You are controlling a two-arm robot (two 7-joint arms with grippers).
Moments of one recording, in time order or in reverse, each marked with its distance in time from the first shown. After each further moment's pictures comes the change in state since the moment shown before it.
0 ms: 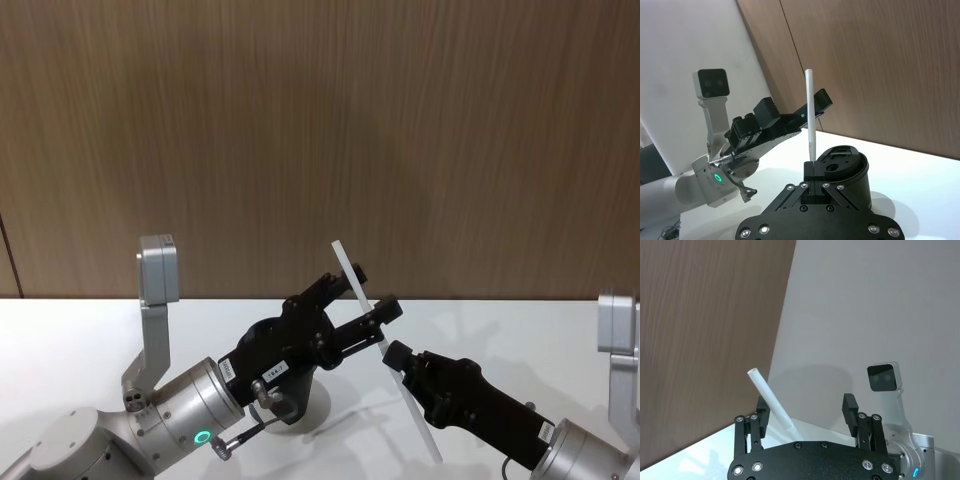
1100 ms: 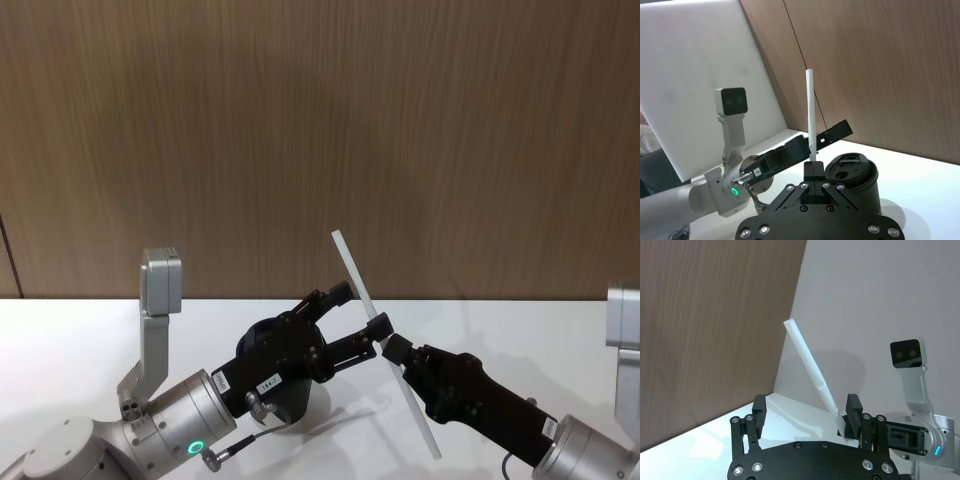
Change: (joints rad) left arm 0.010 0.014 0.000 0.016 0.033 0.020 0.034; right arm -0.017 -0.022 0.029 -0.042 0.002 0.035 0.011
